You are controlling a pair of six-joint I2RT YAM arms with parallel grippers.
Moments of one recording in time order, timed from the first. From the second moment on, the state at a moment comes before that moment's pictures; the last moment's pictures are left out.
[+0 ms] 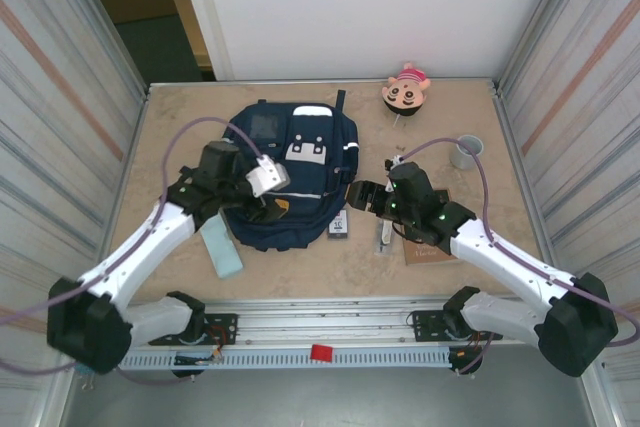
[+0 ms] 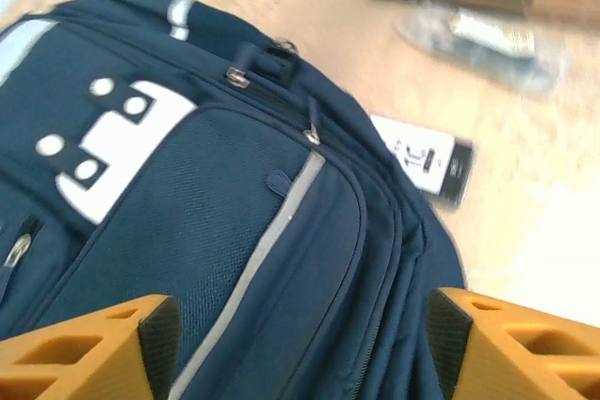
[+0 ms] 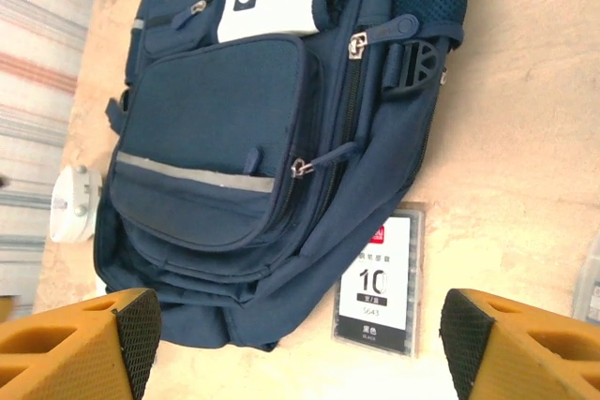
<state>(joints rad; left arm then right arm) -0.44 1.20 0.89 -0.50 0.44 0.69 0.66 1.07 0.72 -0.27 -0.05 0.82</state>
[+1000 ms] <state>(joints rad) -0.49 1.48 0.95 -0.38 0.29 1.04 0.54 1.04 0.59 -0.11 -0.18 0.71</state>
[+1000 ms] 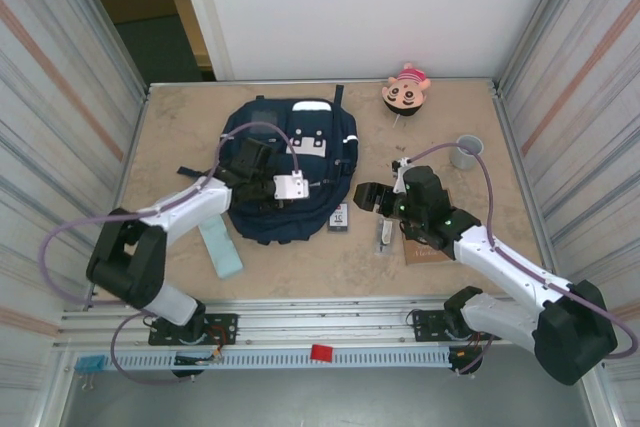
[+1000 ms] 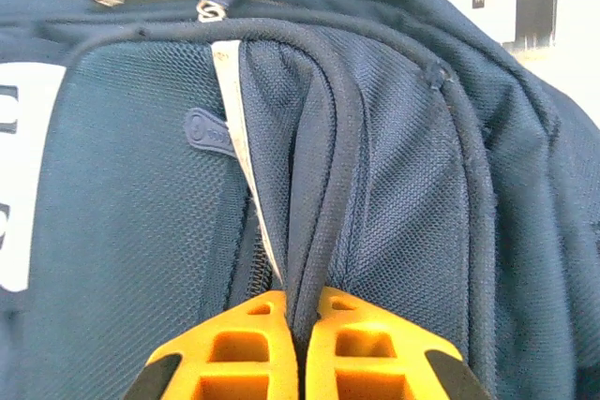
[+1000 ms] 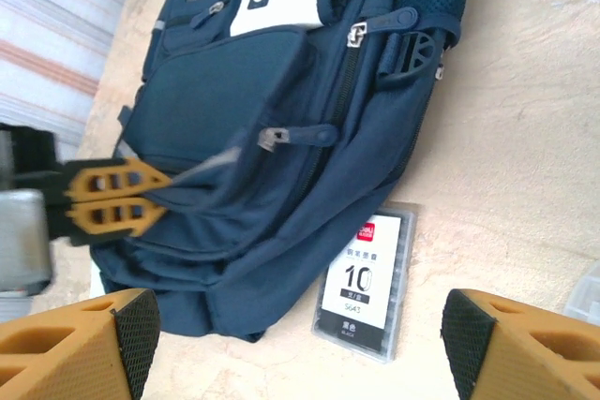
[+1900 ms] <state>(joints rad) -0.19 1.16 0.97 -0.59 0.82 0.96 0.42 1.15 0.62 0.07 -0.45 0.23</state>
